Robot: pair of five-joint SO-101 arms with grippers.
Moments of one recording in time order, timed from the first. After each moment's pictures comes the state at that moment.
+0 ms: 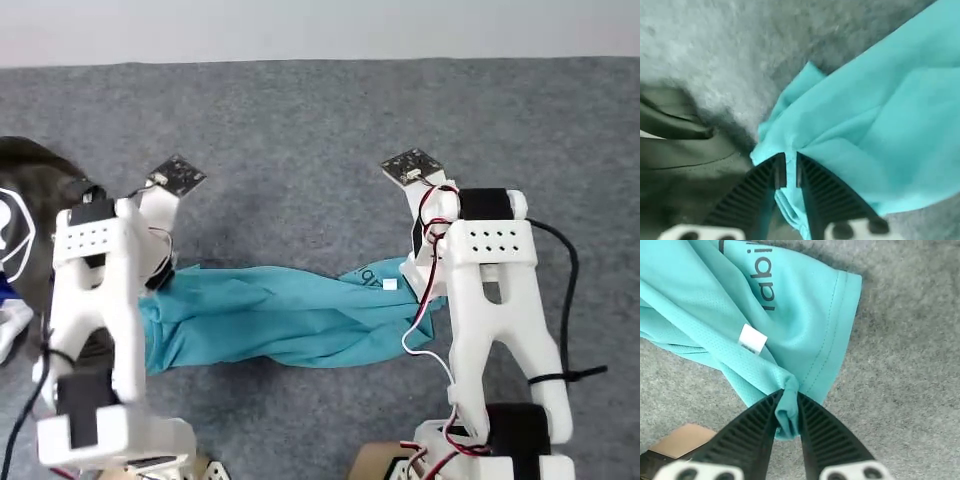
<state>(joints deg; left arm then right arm) -16.3 0.0 23.9 77.0 -37.8 -5.0 -12.7 17.5 90.5 25.0</state>
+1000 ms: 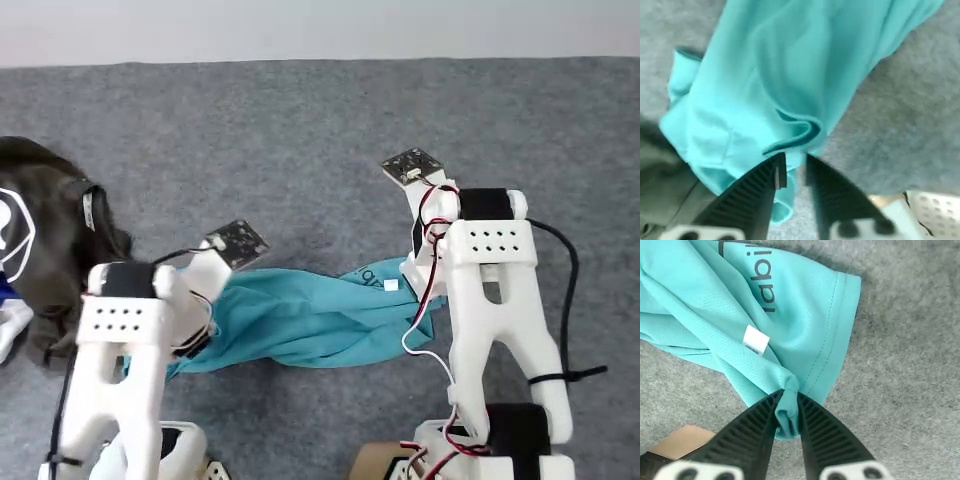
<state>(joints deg) -3.2 -34.0 45.2 89.2 -40.1 -5.0 -12.7 17.5 90.2 25.0</state>
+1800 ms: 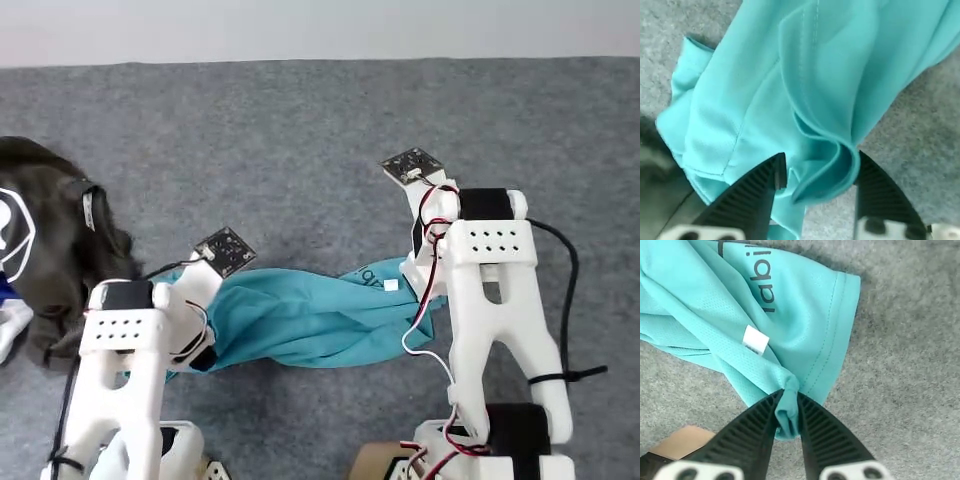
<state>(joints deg) -6.0 -34.2 56.7 75.9 -39.9 -5.0 -12.7 17.5 90.2 24.7</state>
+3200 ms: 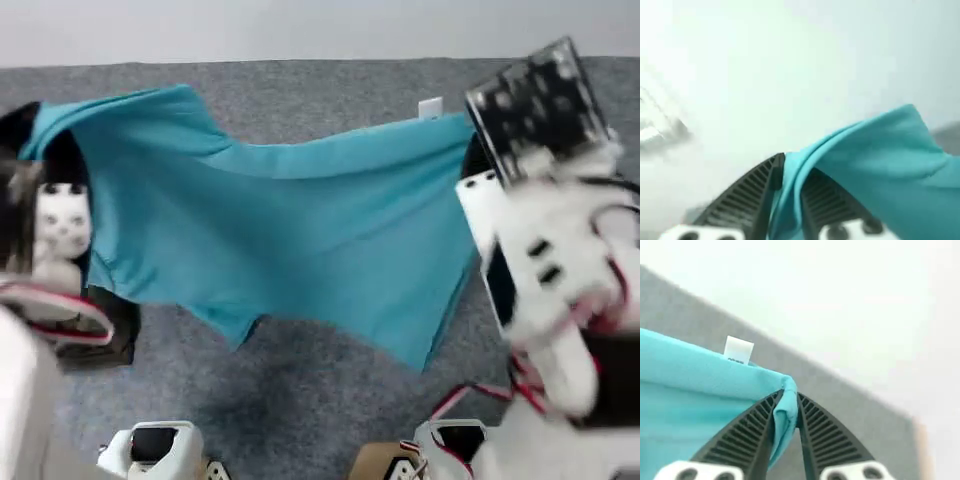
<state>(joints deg) -6.3 -35.8 -36.1 91.1 -16.1 -4.8 -30.8 -37.6 92.0 28.9</state>
